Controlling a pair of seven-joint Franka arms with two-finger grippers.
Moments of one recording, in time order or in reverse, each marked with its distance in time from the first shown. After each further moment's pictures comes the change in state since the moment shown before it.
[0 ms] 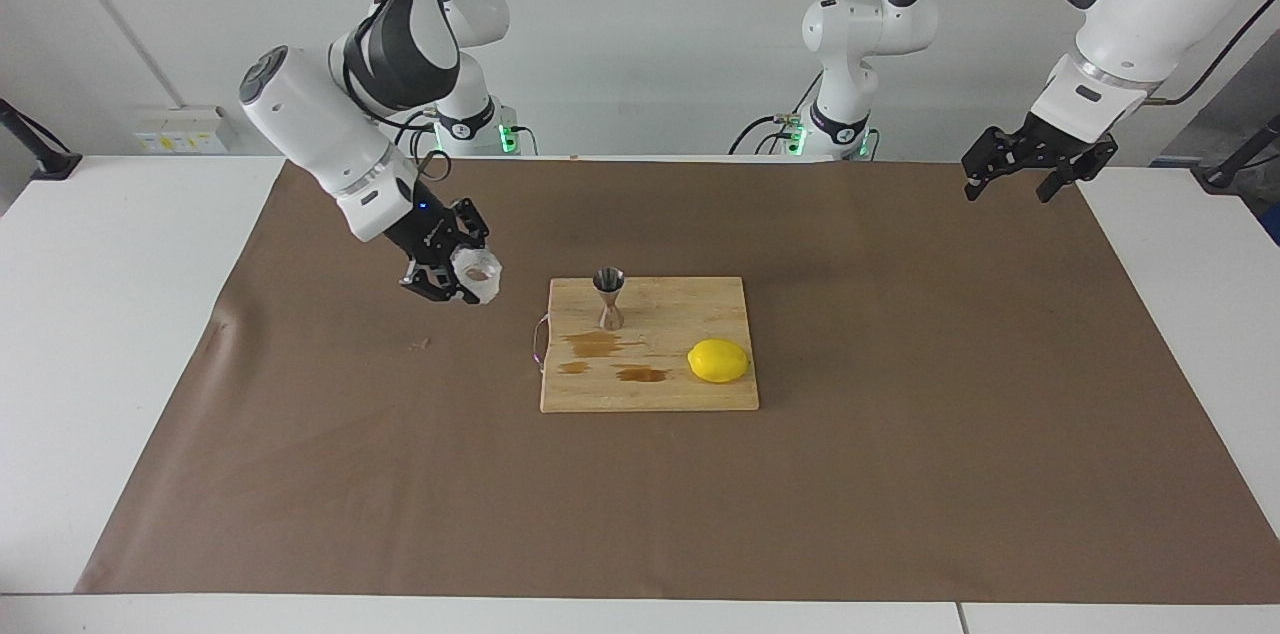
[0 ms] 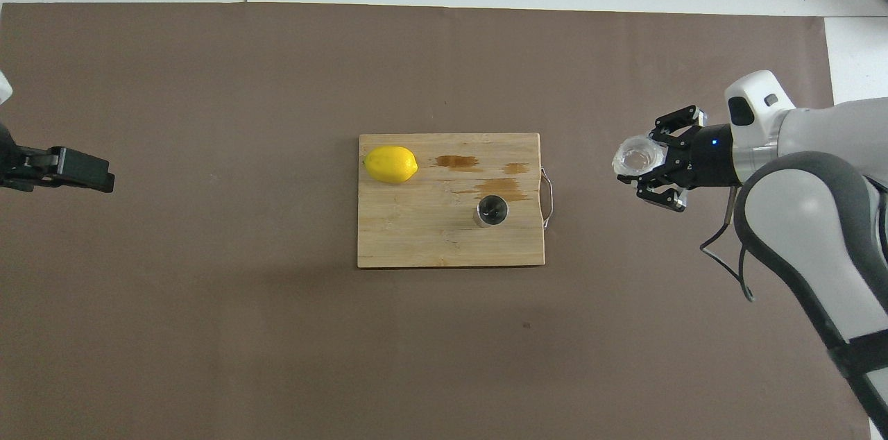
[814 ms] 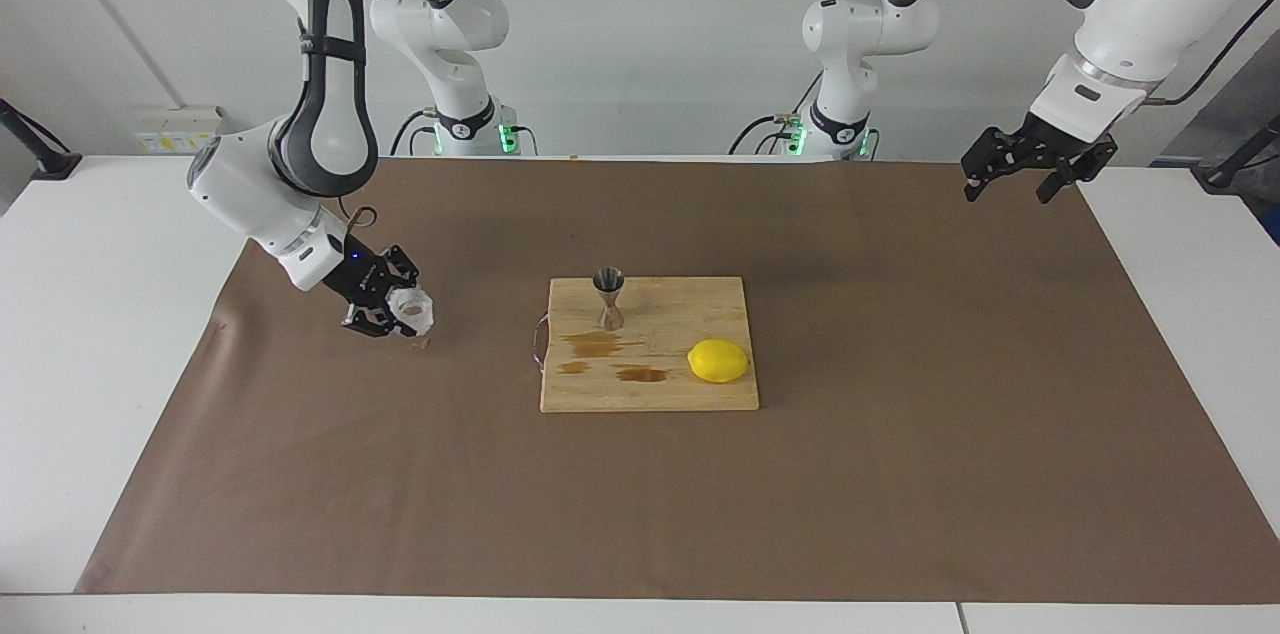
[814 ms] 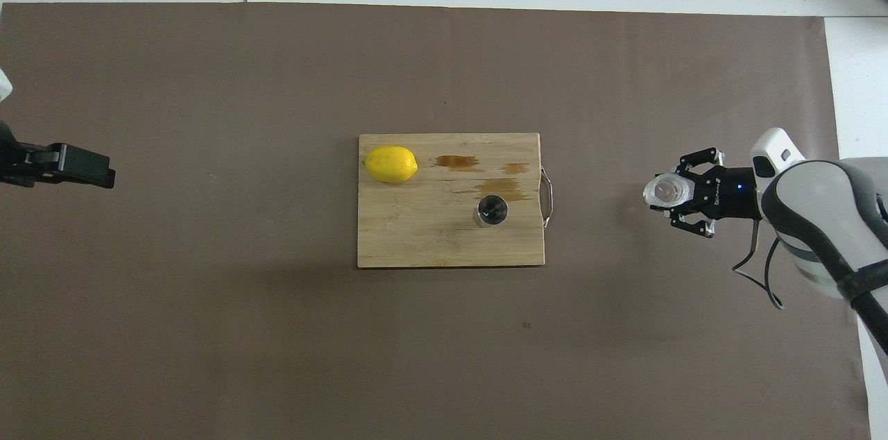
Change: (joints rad) left arm 0.000 0.000 -0.003 0.000 0.000 0.022 -0.001; right arm -0.175 0.128 0.001 -0.162 0.223 0.096 -0.553
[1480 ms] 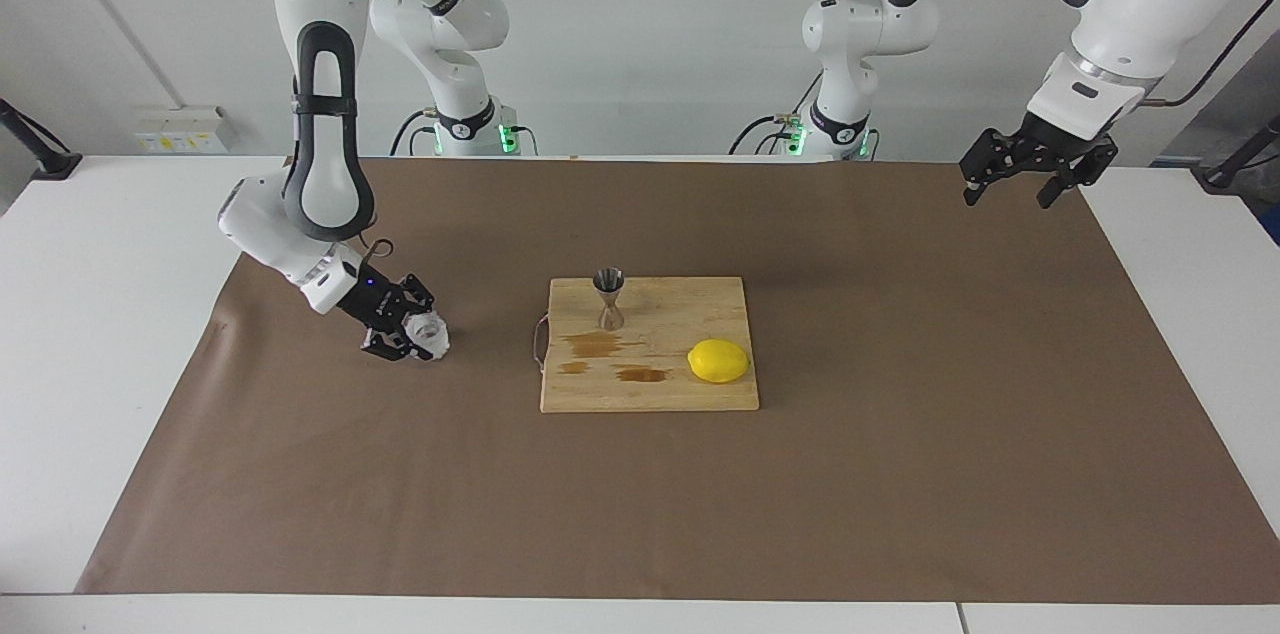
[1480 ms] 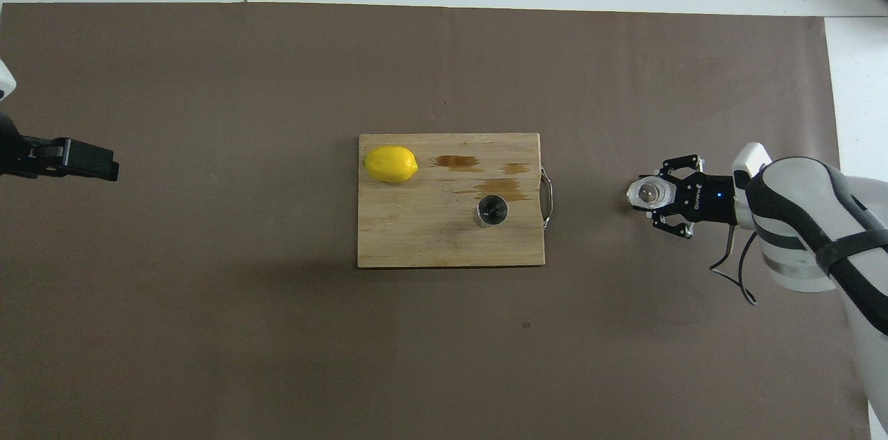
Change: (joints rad) left arm 0.002 0.000 -0.011 0.000 0.000 0.030 0.009; right arm -0.002 0.099 0.000 -0.011 0.200 0.050 -0.228
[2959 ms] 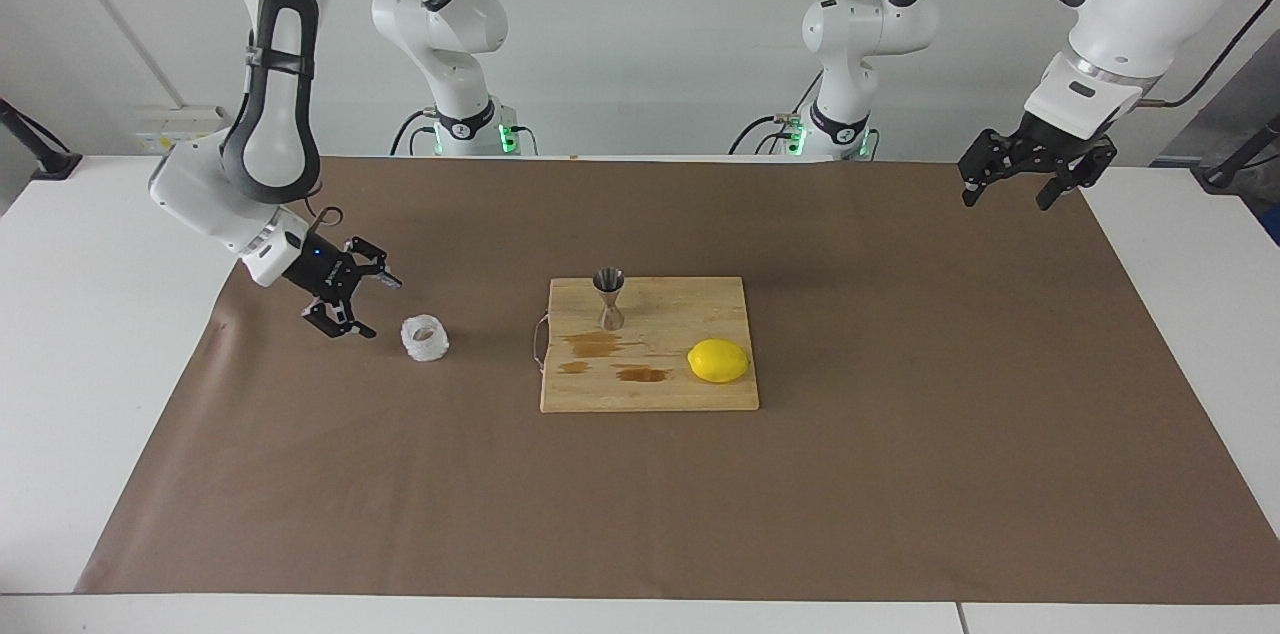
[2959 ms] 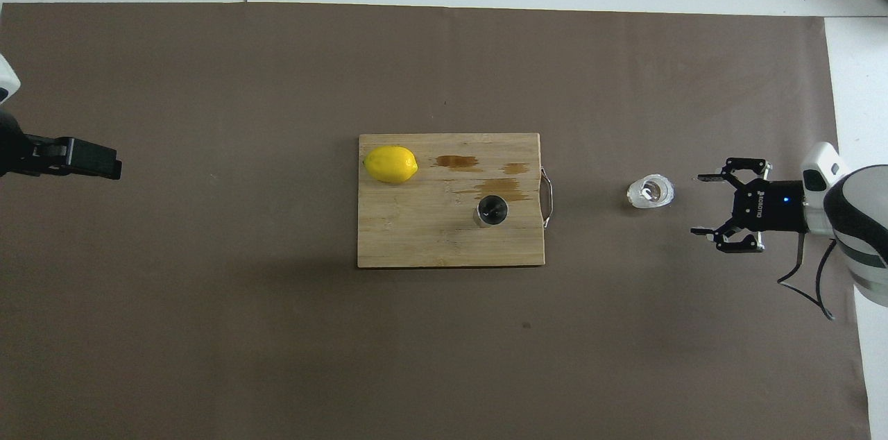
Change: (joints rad) left arm 0.013 0.000 -0.019 -0.001 0.000 0.006 0.003; right arm -0.137 -0.140 -0.003 0.025 -0.276 -0.170 0.252
